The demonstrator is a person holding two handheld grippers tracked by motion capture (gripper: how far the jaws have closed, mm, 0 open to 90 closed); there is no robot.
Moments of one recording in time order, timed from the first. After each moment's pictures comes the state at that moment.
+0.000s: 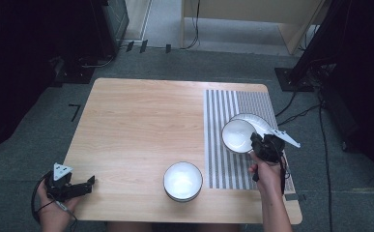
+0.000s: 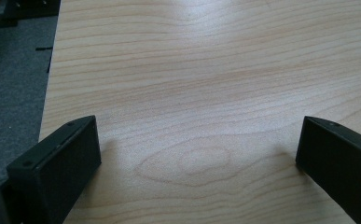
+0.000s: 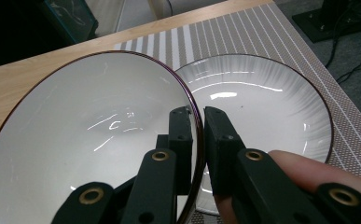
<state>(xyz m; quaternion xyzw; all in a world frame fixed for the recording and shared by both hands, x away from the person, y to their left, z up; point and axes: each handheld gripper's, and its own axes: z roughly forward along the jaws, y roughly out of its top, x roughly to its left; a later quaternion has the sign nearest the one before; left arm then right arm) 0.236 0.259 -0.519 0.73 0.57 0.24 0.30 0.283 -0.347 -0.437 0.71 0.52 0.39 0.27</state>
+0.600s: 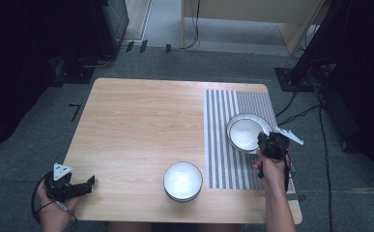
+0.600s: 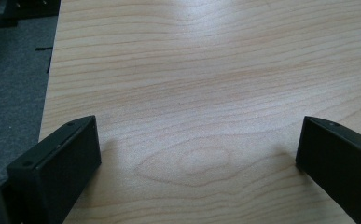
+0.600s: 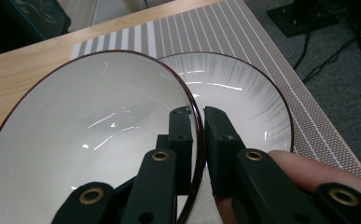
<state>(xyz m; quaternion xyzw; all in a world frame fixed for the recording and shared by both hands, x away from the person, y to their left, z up) 0.236 0.259 -0.519 0.73 0.57 0.24 0.30 0.297 -0.370 -0.452 0.73 0.50 0.36 0.28</state>
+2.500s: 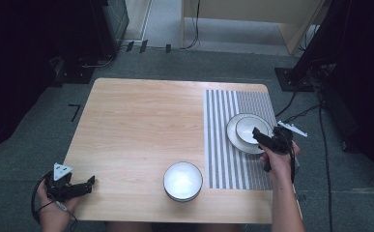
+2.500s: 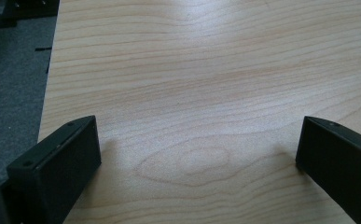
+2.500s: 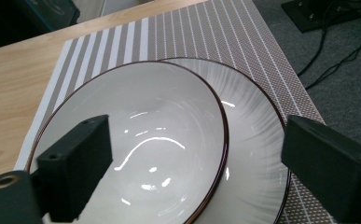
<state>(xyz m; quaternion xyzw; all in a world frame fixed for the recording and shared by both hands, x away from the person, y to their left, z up) 0.236 0.259 -0.519 0.73 0.57 0.24 0.30 0.323 -0.398 -0.465 0.72 0.53 0.37 0.26</state>
